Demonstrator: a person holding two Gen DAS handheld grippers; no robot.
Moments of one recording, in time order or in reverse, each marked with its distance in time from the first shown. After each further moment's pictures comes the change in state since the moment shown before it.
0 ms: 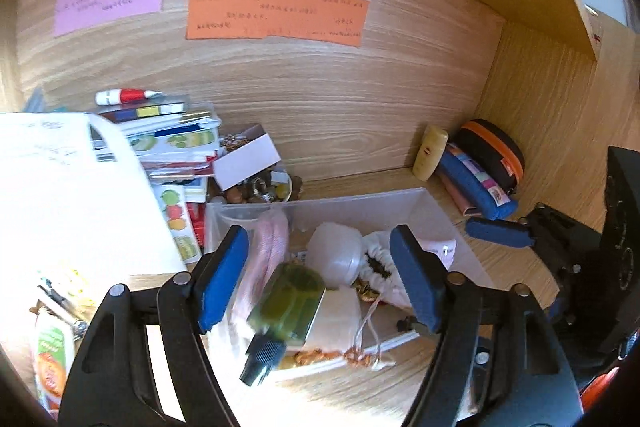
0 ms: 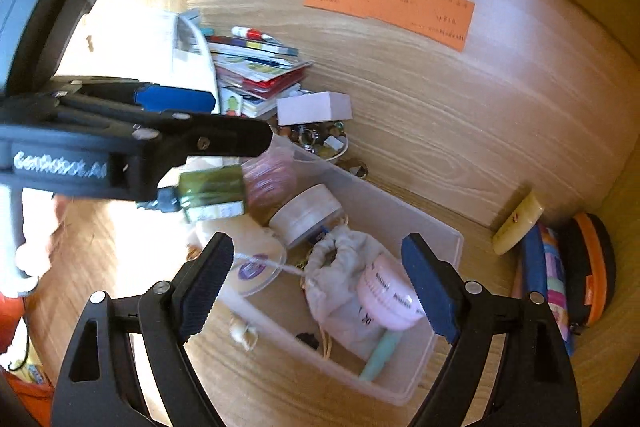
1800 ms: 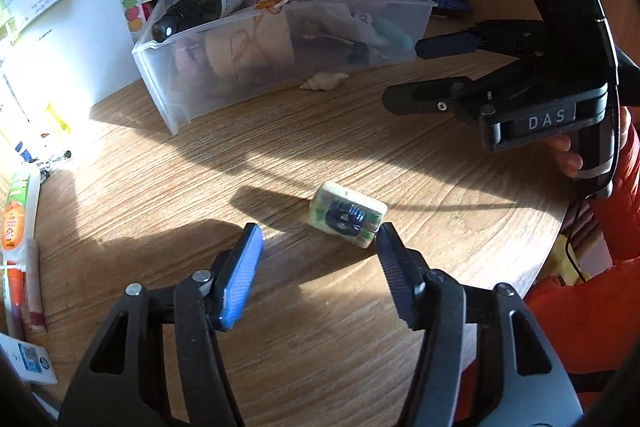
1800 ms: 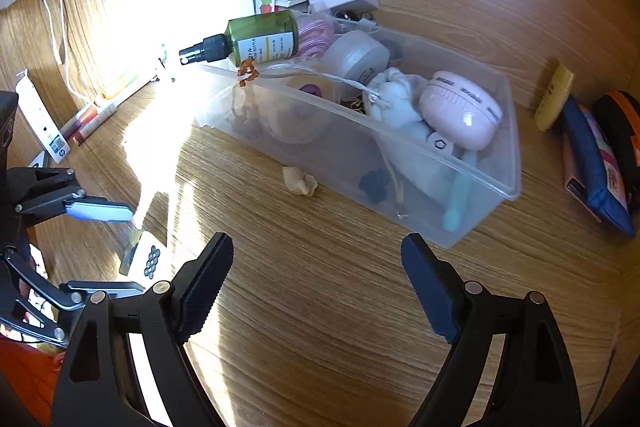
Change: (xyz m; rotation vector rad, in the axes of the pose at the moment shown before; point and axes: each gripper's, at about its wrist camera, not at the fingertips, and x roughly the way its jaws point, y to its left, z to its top) left arm -0.030 -0.041 -0.185 0.219 0.327 -0.053; right arm 0.012 0.025 -0.092 0.114 0.182 0.127
